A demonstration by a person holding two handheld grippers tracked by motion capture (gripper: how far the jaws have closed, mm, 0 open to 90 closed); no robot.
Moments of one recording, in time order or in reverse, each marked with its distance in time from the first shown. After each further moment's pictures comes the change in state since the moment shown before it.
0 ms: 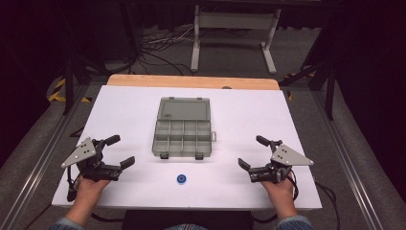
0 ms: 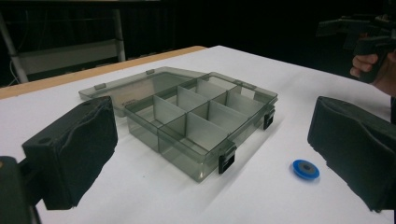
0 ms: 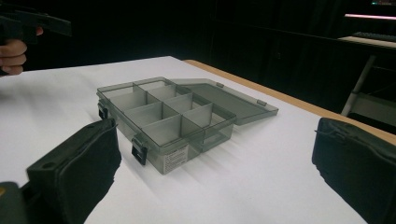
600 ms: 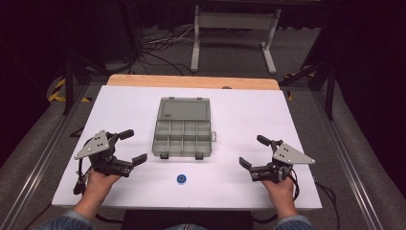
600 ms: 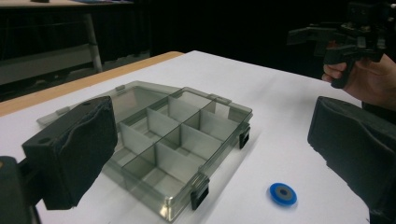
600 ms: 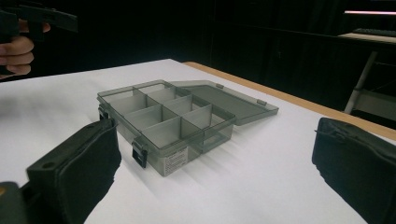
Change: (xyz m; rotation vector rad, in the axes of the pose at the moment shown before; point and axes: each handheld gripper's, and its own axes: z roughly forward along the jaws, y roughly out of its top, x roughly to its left) left arm -0.018 0.028 0.031 0.016 -0.095 0.057; right arm -0.004 -0.001 0.000 -0.008 0.004 0.036
